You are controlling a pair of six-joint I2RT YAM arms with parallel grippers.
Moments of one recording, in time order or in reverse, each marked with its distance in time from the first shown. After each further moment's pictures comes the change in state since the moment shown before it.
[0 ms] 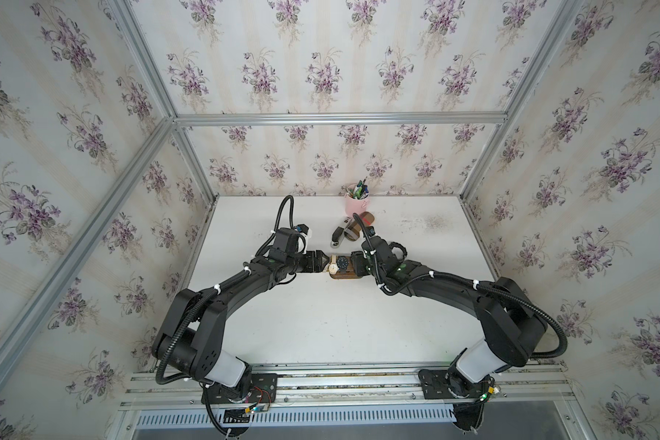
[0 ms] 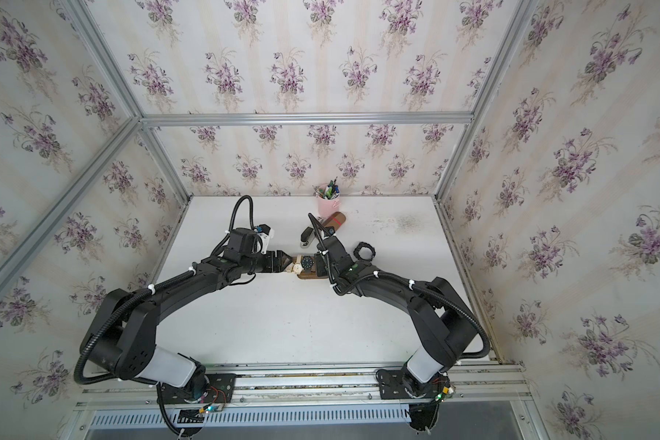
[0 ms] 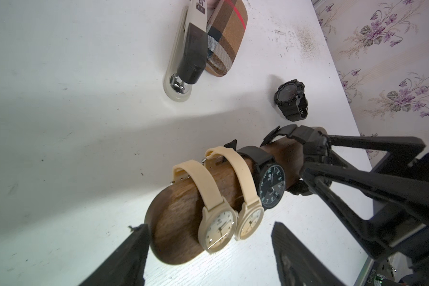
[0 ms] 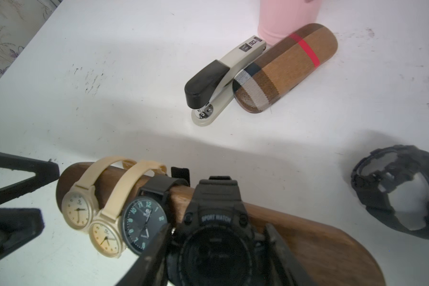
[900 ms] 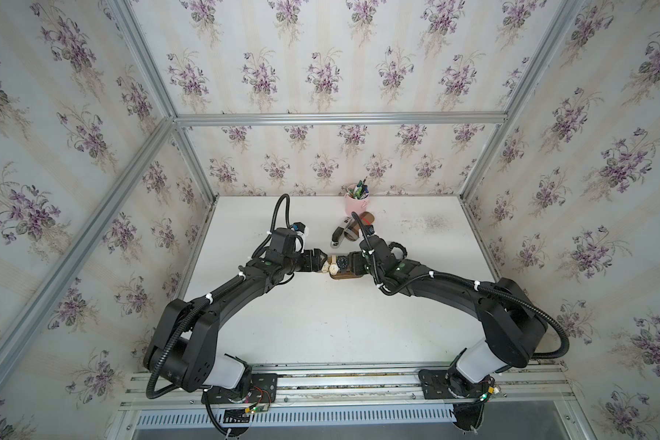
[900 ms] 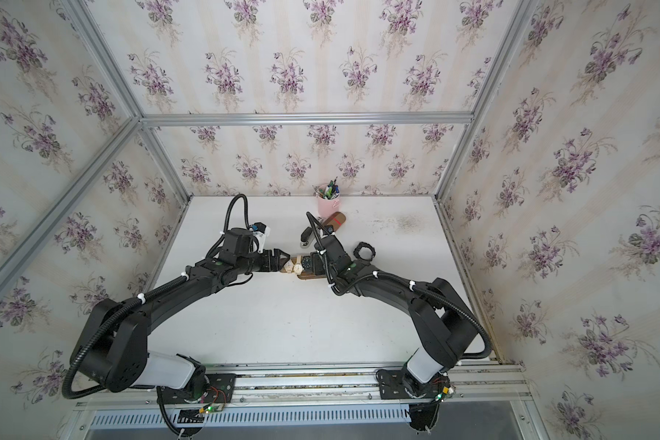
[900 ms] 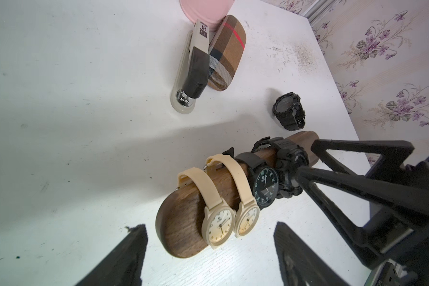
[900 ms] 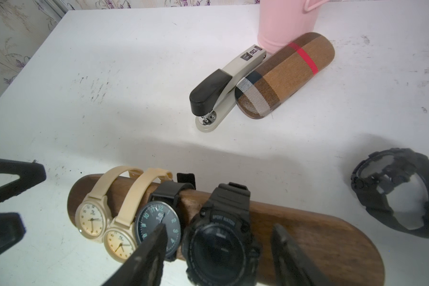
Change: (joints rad) left arm -0.001 -0.072 -0.017 -0.004 -0.047 -0.003; right arm 0.016 -0.026 0.010 -0.015 0.023 0.024
